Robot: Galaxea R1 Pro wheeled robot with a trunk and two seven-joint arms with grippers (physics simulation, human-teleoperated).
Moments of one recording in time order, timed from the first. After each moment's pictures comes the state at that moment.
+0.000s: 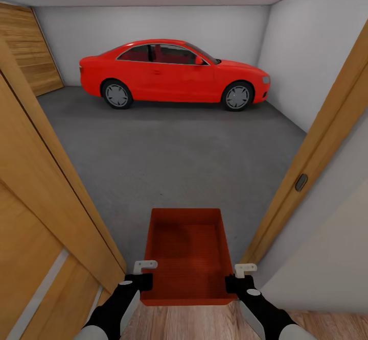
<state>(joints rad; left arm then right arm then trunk) -0.51 -0.14 0.02 -0.53 -0.01 0.23 0.11 -0.55 -0.02 0.47 -0.40 -0.41 0.00 -0.18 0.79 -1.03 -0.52</state>
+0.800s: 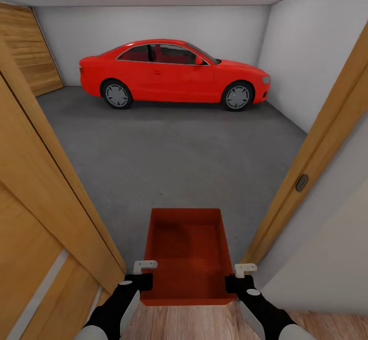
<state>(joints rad) -0.51 -0.14 0.01 -0.53 -0.01 0.23 0.11 -0.55 -0.02 0.48 -0.40 -0.41 0.00 -0.18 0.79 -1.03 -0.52</state>
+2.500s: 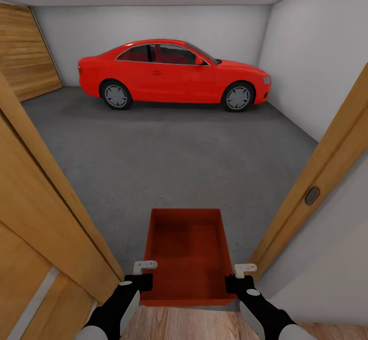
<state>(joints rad) -0.51 -0.14 0.01 -0.53 0.00 0.23 0.11 -0.55 -0.02 0.48 -0.40 -0.41 0.00 -0.18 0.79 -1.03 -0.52</state>
